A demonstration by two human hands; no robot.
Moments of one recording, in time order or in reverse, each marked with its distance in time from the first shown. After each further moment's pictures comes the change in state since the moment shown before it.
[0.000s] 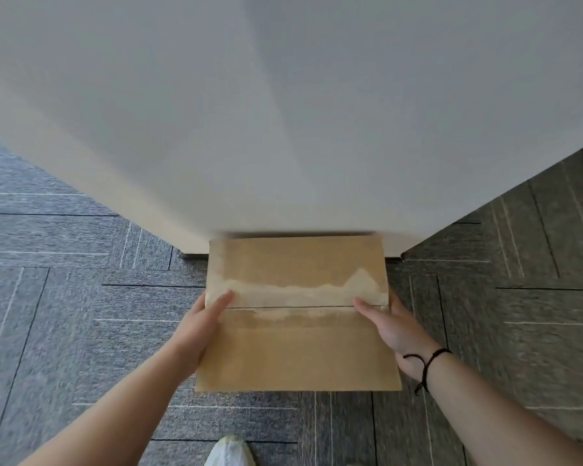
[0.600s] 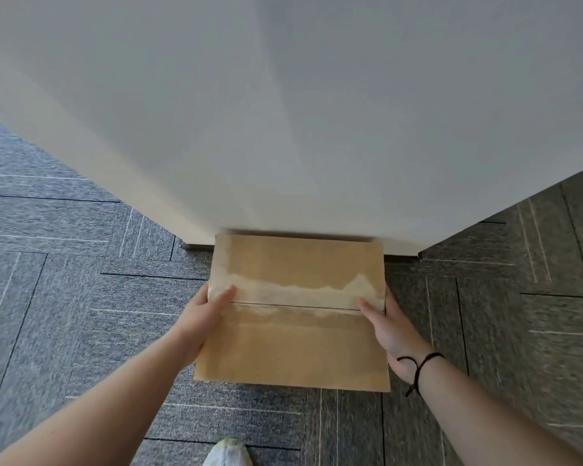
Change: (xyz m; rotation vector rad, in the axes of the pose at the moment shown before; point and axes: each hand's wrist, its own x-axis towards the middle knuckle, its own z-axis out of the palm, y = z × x) left_hand 0.041 -0.017 -0.008 0.041 0.017 0.014; right_hand 0.046 0.043 0.013 0.025 -0.025 -0.006
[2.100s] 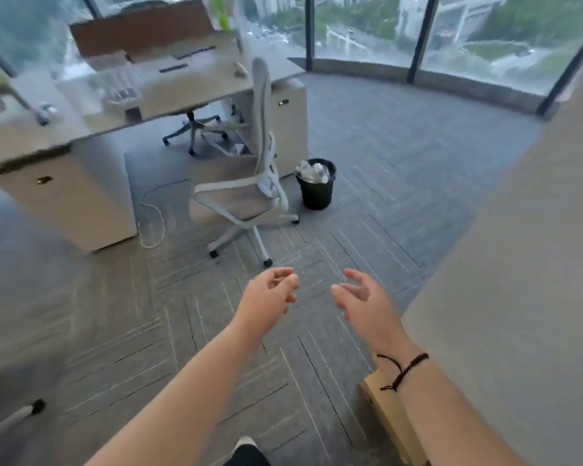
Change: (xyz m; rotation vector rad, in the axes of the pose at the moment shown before) left_hand -0.837 0.161 -0.206 -0.481 0.768 0.337; right_hand -0.760 -0.396 0.272 -0.753 -0.734 -0.556
